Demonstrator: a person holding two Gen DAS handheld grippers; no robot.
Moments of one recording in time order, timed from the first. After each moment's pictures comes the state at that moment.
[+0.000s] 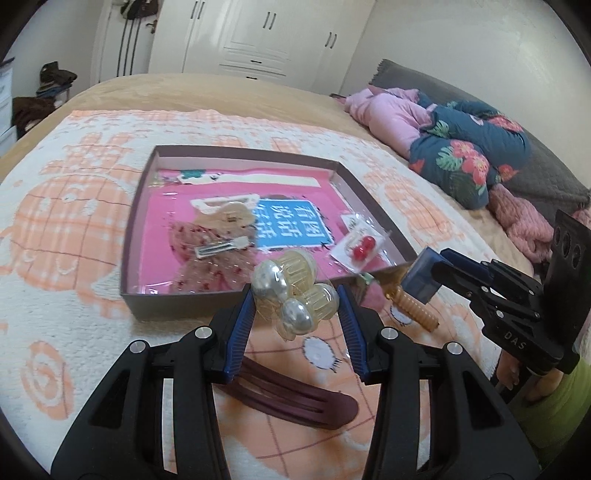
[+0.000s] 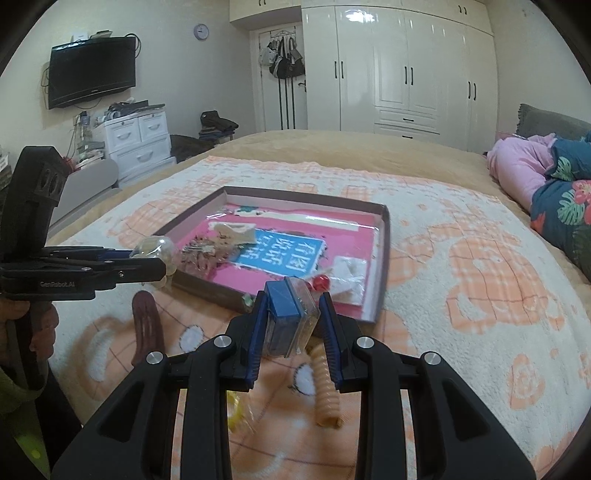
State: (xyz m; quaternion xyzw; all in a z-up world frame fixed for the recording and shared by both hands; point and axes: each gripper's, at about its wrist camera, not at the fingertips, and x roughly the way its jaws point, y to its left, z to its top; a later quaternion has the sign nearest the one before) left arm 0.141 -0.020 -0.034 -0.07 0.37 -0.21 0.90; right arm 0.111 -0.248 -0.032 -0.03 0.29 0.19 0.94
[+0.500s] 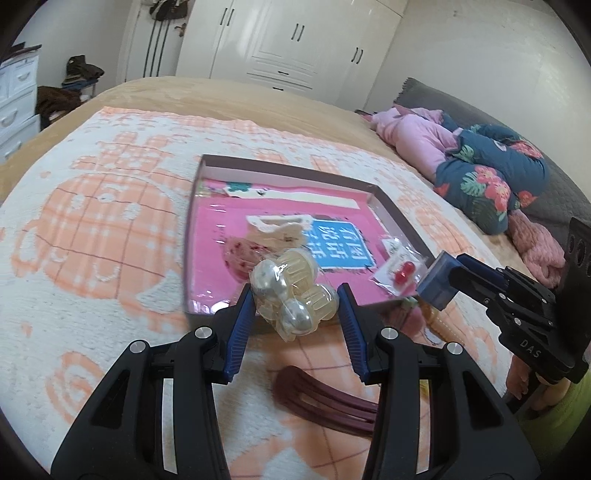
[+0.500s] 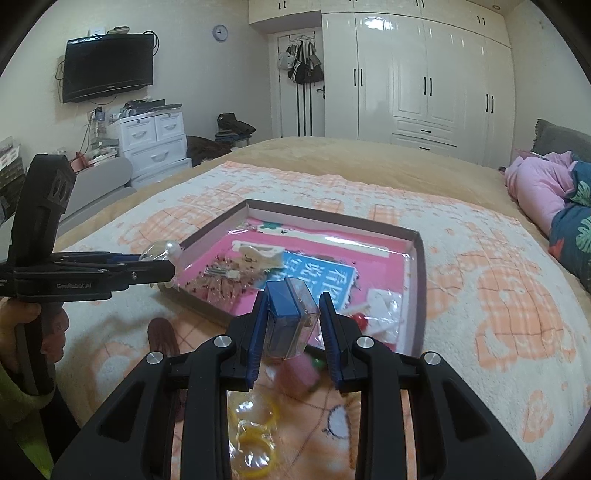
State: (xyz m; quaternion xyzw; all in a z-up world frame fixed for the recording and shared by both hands) left arm 0.153 0.021 -0.033 -0.09 0.36 -0.17 0.91; right arm 0.134 -0.213 -0.022 -0.05 0.27 0.22 0.94
